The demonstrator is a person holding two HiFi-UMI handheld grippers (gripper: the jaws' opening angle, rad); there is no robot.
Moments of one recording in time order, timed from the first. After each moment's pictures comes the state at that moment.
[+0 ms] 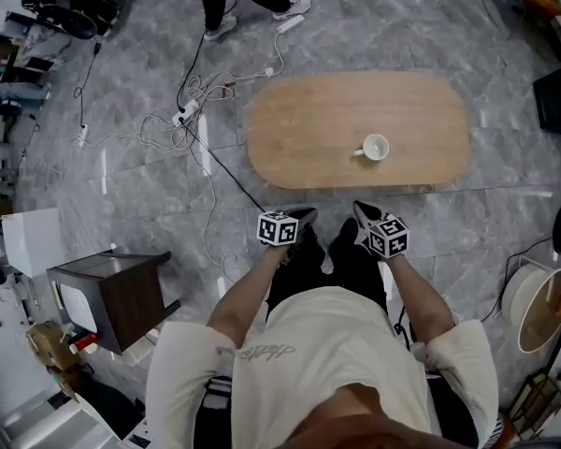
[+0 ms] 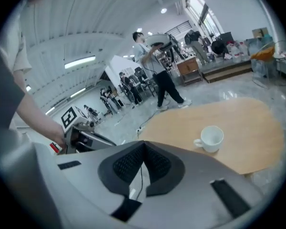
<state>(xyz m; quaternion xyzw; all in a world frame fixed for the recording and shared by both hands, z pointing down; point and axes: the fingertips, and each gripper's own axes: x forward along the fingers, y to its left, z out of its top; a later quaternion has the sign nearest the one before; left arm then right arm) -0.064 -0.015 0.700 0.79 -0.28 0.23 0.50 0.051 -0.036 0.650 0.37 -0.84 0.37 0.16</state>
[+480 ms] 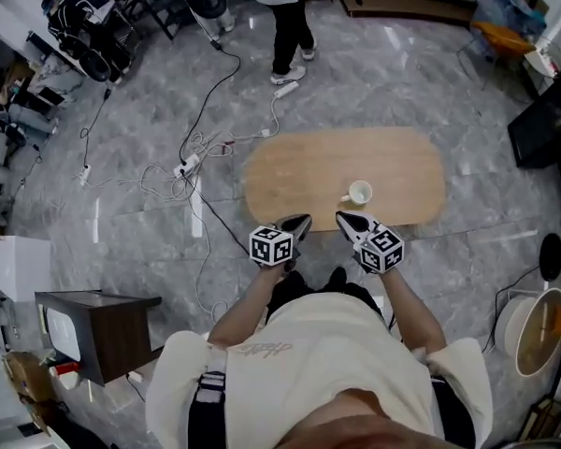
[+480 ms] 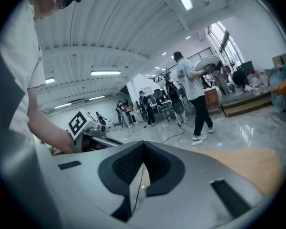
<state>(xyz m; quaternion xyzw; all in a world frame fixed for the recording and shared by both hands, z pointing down) -0.046 -0.050 0.532 0.87 -0.33 0.14 0.34 0.026 -0.042 0.467 0.34 -0.91 0.21 0.07</state>
